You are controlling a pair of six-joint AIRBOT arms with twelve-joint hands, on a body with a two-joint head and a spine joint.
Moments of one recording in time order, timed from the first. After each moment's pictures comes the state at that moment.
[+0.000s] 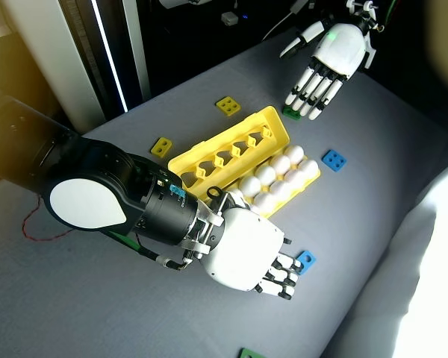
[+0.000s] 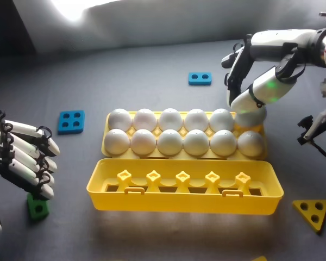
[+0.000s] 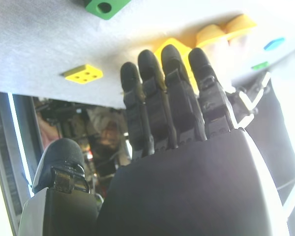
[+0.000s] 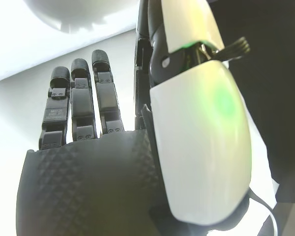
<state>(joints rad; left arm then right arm) 0.55 -0.88 1.16 1.33 -1.16 -0.15 -0.14 -1.24 1.45 -0.45 0.02 0.07</state>
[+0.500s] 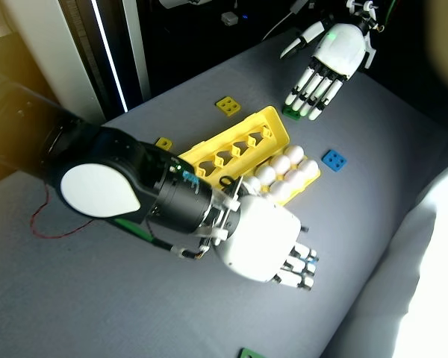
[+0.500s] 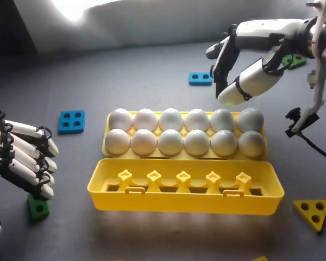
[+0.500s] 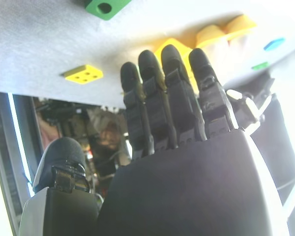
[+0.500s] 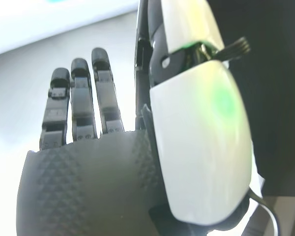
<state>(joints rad) 0.55 -0.88 1.16 1.33 -1.16 -0.15 -0.10 -1.25 1.43 -0.45 0.02 0.02</state>
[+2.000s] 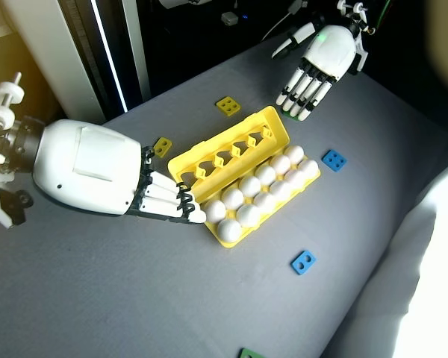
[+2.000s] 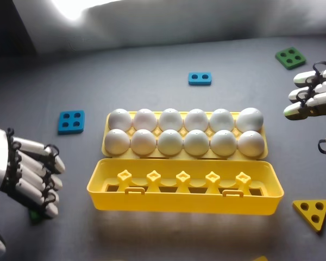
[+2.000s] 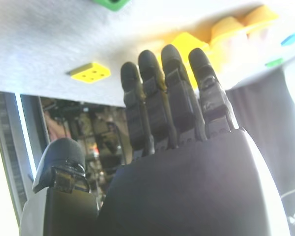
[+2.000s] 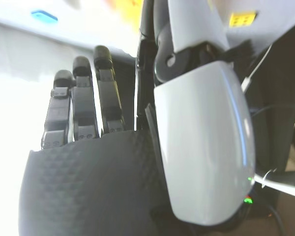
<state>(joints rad) 0.59 -0.87 1.09 1.34 -1.12 -0.11 -0.30 -0.60 0.89 -1.02 0.40 0.01</state>
